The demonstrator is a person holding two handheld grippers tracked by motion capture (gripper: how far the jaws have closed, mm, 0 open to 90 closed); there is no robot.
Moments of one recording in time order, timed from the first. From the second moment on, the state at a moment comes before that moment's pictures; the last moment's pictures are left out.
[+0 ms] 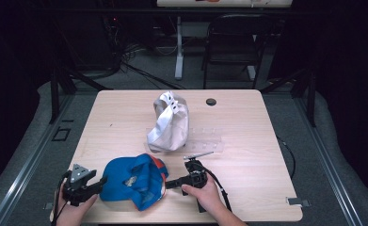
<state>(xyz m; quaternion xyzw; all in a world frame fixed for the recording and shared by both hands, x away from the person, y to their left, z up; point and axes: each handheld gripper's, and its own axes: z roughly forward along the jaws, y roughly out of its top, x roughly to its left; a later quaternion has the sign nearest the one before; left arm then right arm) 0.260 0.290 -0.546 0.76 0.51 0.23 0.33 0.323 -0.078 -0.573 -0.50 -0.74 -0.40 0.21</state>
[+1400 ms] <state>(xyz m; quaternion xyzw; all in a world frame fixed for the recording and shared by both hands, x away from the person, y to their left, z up) 0.254 0.295 -0.544 0.76 0.51 0.24 0.32 0.330 -0.079 -0.550 -0.50 -0.71 -0.41 0.28</state>
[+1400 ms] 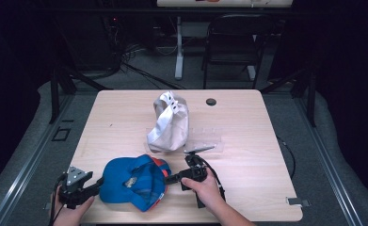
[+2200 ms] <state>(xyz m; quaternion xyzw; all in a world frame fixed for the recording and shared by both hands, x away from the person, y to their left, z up) 0.280 0.273 -0.543 0.78 0.48 0.23 0.33 0.321 -0.174 -0.493 -0.54 -0.66 -0.43 0.30</state>
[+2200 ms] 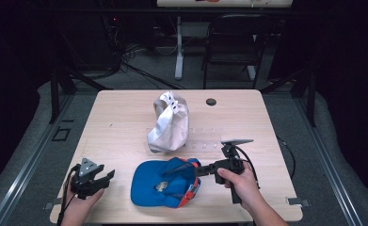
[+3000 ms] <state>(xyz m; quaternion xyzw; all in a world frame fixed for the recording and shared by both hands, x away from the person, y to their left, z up) 0.280 0.277 -0.541 0.78 0.48 0.23 0.34 0.329 -0.200 -0.363 -0.54 -0.62 -0.48 0.30</state>
